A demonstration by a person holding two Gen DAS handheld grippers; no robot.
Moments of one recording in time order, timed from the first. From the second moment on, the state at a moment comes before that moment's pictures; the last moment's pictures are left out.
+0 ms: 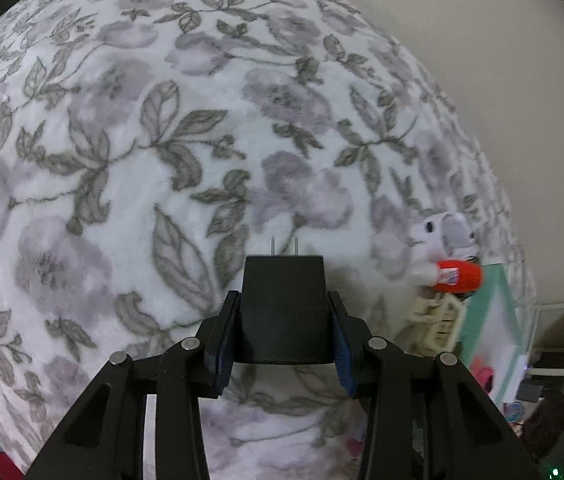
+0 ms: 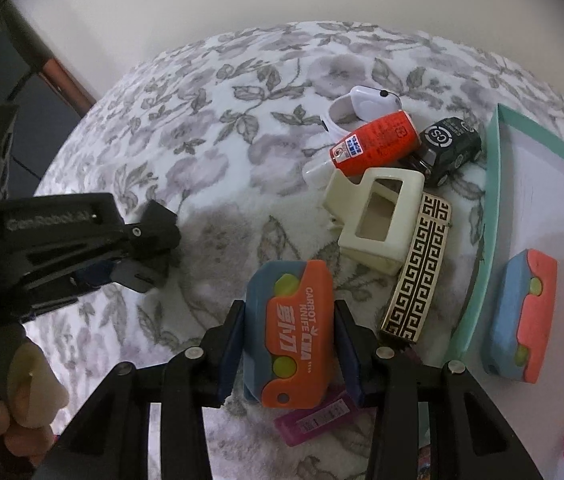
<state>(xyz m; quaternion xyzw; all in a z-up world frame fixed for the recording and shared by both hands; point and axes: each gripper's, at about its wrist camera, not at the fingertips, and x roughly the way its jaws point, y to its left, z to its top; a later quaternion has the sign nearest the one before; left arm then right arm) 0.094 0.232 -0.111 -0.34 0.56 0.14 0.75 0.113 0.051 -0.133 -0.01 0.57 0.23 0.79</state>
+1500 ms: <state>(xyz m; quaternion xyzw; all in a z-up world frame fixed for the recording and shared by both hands) 0.140 0.106 -0.022 -0.25 0.50 -0.01 0.83 0.144 -0.147 -0.029 0.11 0.49 0.03 0.86</state>
